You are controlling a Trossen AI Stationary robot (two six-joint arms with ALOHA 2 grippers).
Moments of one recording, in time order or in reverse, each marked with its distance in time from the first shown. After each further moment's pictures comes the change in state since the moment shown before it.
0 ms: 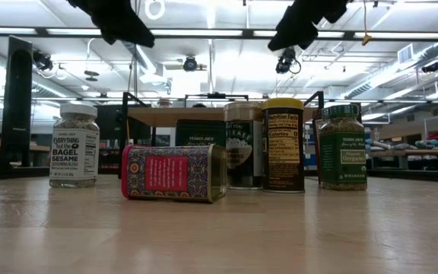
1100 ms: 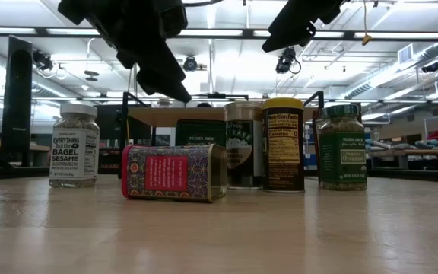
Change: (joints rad) left arm -0.121 0.471 0.000 0.282 0.353 -0.135; right arm 0.004 0.002 0.000 0.024 0.096 -0.007
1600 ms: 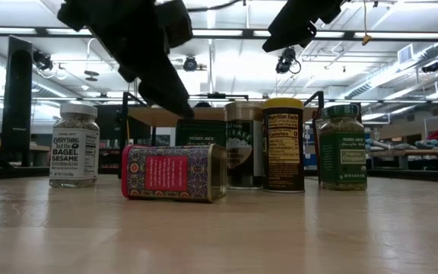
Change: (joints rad) left arm -0.036 0.092 0.000 0.052 -0.062 -0.024; right arm 0.006 0.000 0.000 0.000 -0.003 0.026
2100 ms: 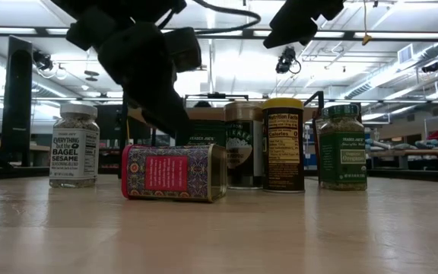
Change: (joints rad) left arm 0.000 0.119 0.000 0.059 0.021 -0.025; right arm 0.016 0.000 0.000 0.006 -0.005 0.000
